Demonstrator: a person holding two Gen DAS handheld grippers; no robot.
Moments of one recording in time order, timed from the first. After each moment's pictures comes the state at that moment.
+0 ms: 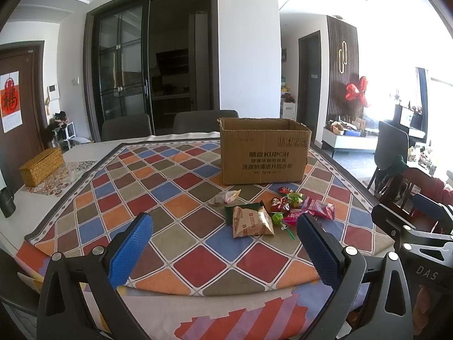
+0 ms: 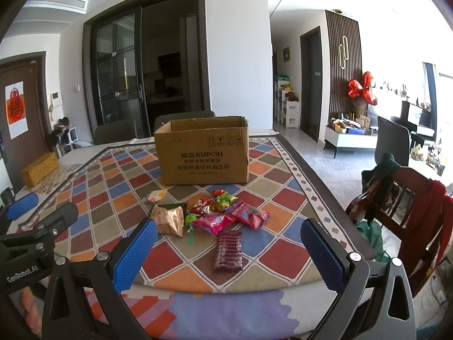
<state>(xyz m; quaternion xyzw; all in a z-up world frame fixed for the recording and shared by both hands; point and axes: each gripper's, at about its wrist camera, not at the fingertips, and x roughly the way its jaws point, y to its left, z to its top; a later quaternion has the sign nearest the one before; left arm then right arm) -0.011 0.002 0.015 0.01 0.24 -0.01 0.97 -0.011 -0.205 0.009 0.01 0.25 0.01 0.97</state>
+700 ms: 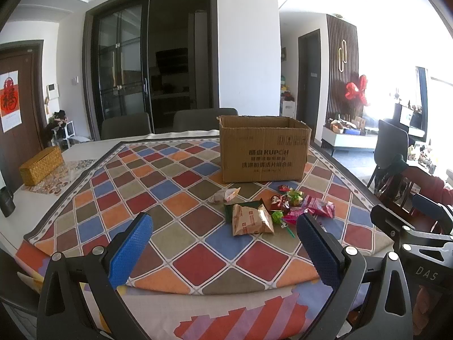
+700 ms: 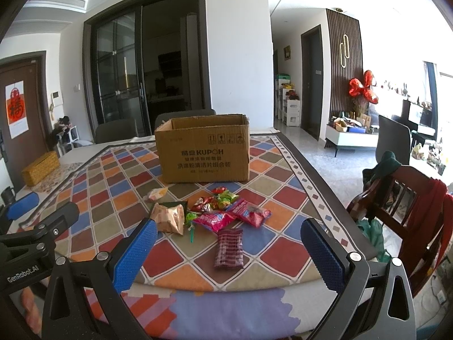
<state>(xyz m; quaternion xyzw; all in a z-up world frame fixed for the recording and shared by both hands) -0.013 0.001 0.013 0.00 0.24 -0.01 0.97 -0.013 -0.205 0.007 0.01 0.25 0.01 0.97</state>
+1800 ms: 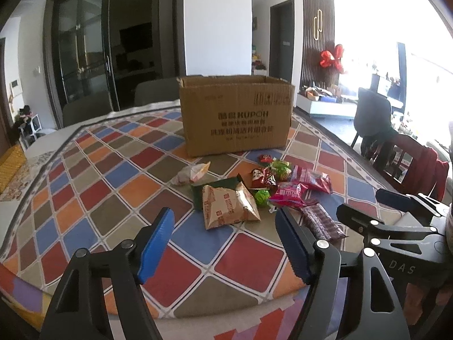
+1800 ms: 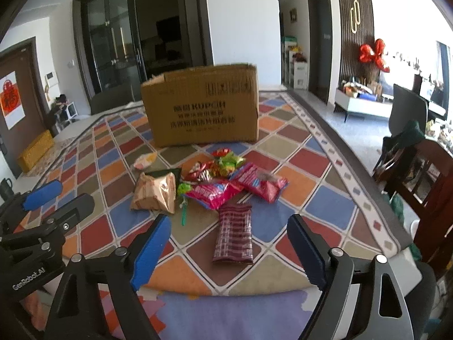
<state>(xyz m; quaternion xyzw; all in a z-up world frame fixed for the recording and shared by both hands) 0.068 -0.015 -0.040 0.03 0.31 -0.10 0.94 0.060 -0.203 -0.049 0.02 0.35 0.03 0.93</state>
